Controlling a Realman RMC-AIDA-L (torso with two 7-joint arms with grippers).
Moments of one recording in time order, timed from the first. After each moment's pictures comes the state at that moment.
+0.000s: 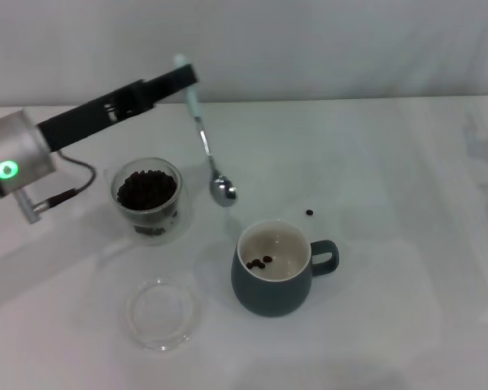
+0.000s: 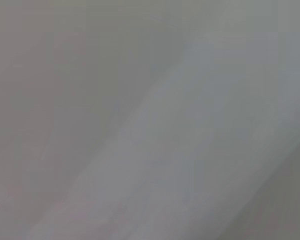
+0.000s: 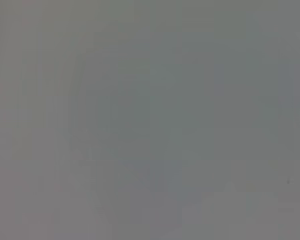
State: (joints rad) left arm -0.63 -1.99 1.32 0.45 1.02 1.25 -1.73; right arm 0.53 2.02 -1.03 -0.12 -0.24 -1.06 0.17
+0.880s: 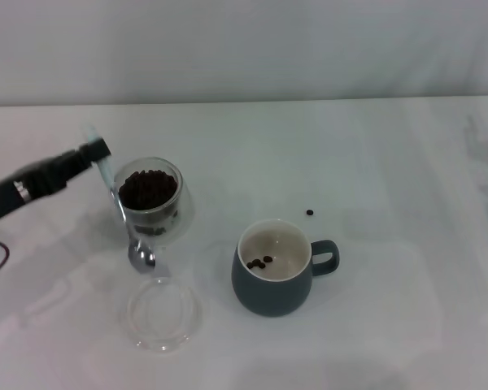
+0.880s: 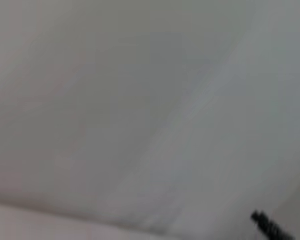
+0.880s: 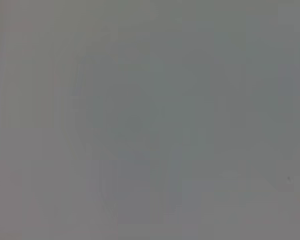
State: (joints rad) left arm -0.37 -1.95 1.26 0.56 1.11 1.31 -1.70; right arm 0.52 2.02 -1.04 -0.12 -0.24 -1.06 0.17
